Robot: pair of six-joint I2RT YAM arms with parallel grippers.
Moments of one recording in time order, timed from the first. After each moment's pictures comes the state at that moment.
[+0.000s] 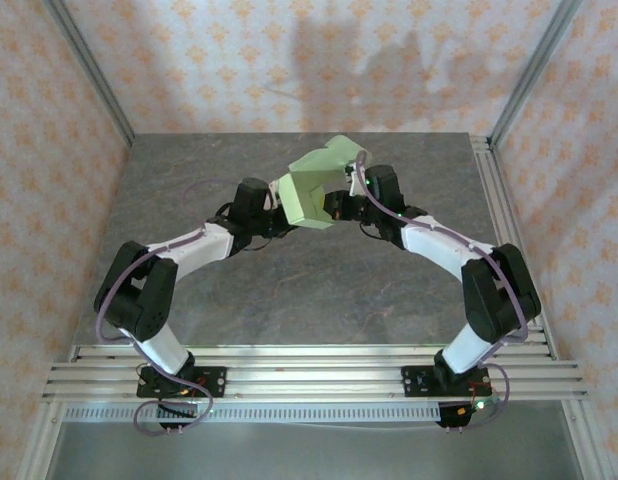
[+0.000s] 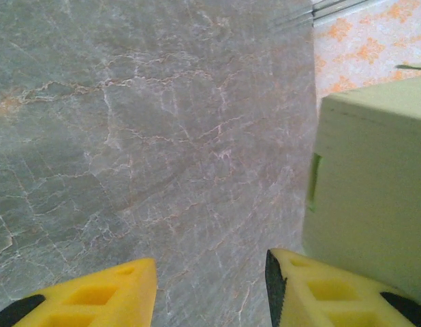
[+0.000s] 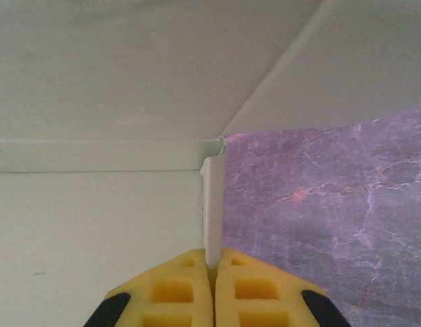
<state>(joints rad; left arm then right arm) -0.41 1.67 0.98 0.07 0.45 -0.89 0.47 1.62 1.05 0.06 -0.45 0.54</state>
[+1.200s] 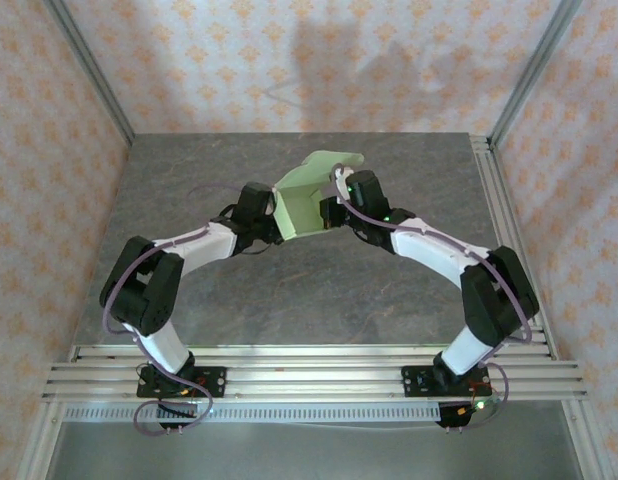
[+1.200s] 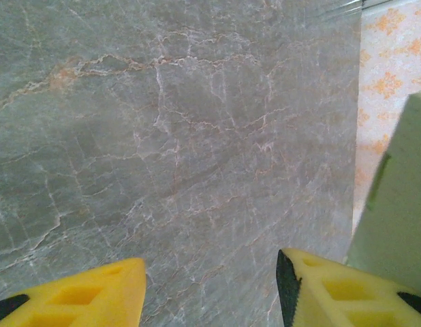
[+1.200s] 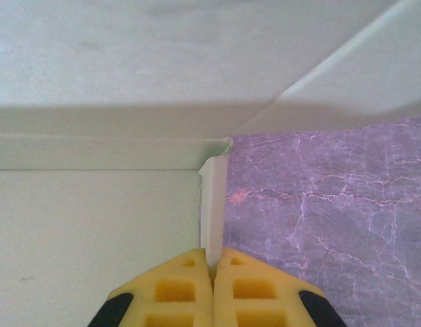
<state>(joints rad) -0.41 1.70 0.97 0.01 0.42 -0.89 0.58 1.60 1.09 -0.07 -0.16 0.32</state>
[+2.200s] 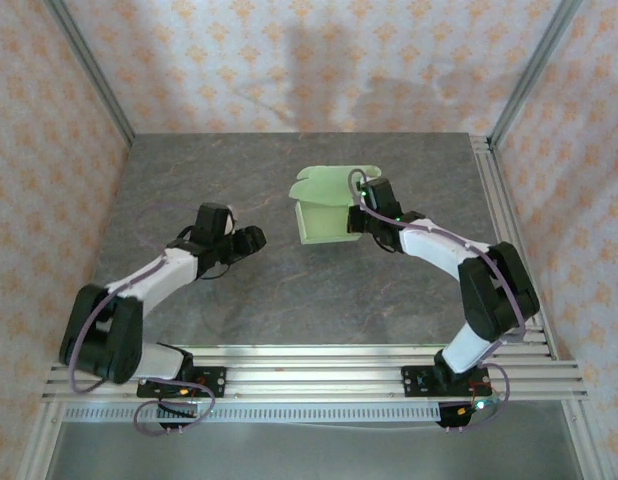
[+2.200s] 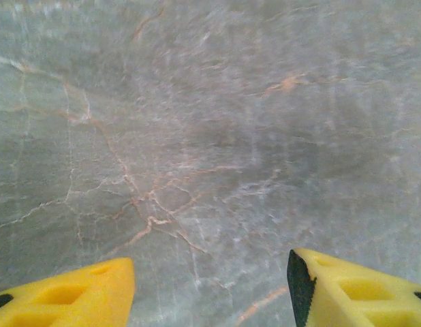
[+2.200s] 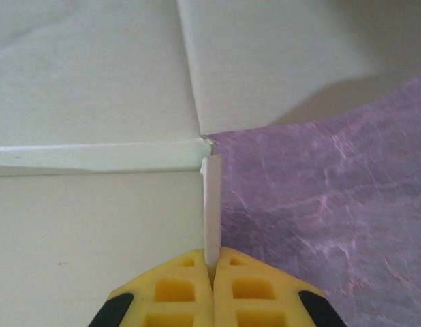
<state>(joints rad) -0.23 1.34 0.72 -0.22 0.26 -0.70 0.47 1.64 1.01 -0.16 0.04 0.34</state>
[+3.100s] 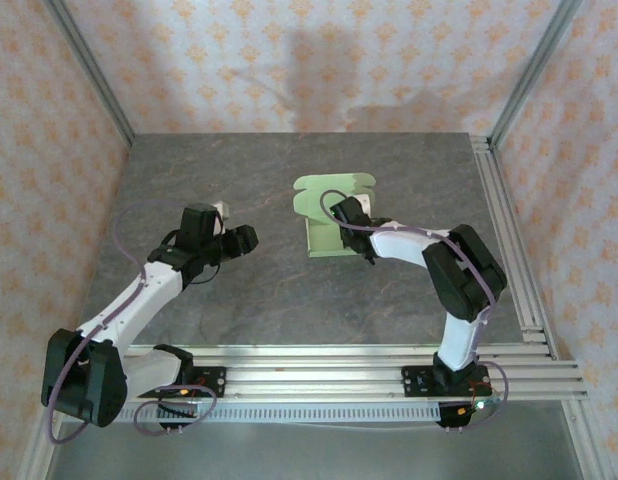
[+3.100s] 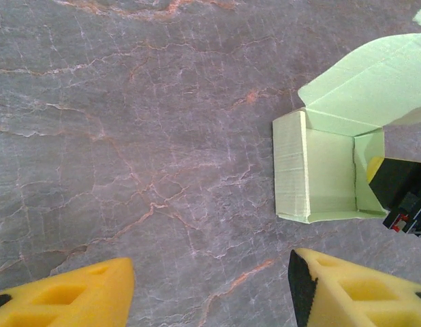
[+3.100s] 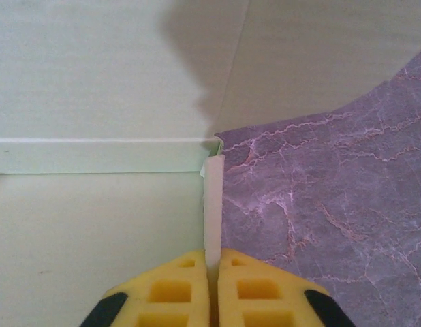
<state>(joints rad) -0.23 1.16 0.73 -0.36 0.21 -0.61 0.60 1.82 1.07 -0.26 0.45 0.39</state>
